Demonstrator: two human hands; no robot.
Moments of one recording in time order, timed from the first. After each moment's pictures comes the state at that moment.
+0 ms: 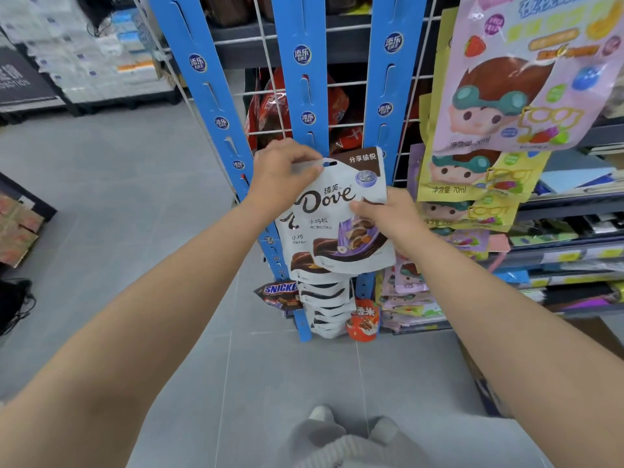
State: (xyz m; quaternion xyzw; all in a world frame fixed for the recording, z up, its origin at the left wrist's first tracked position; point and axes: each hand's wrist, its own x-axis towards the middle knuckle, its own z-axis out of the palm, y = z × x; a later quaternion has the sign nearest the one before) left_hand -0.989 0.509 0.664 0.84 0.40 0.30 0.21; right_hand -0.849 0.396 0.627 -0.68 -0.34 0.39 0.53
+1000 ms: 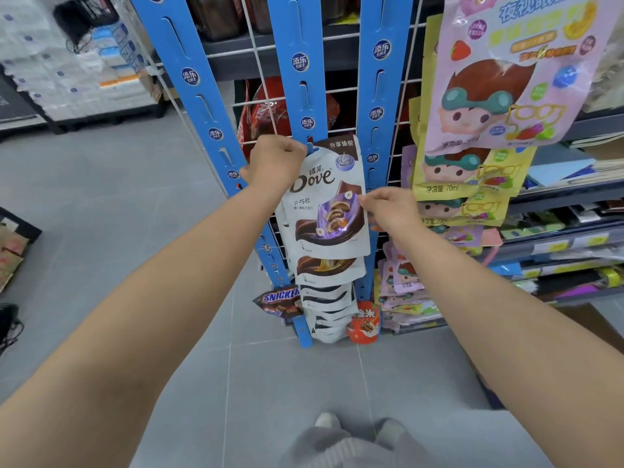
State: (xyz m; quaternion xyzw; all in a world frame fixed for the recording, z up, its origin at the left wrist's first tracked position) left_hand -0.968 0.520 0.685 0.71 0.56 0.28 0.33; right_hand -0.844 0.402 0.626 -0.75 -0.28 0.33 0.51
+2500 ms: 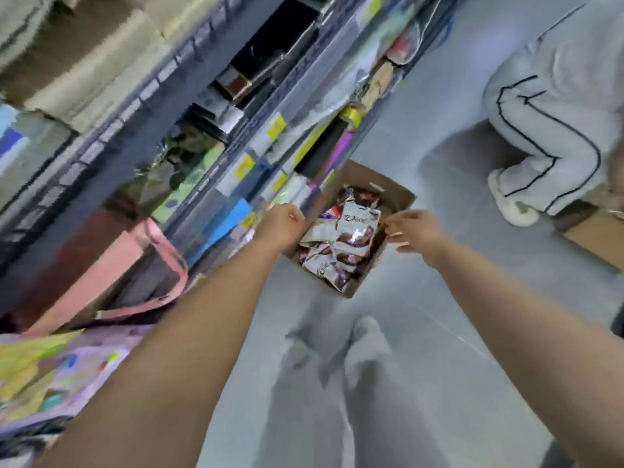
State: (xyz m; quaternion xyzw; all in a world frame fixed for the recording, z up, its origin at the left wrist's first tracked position) left_hand -0.456 0.183 0.356 0.87 0.26 -0.21 0.36; right_hand -0.419 -0.041 0.384 -0.74 0.22 0.34 0.54
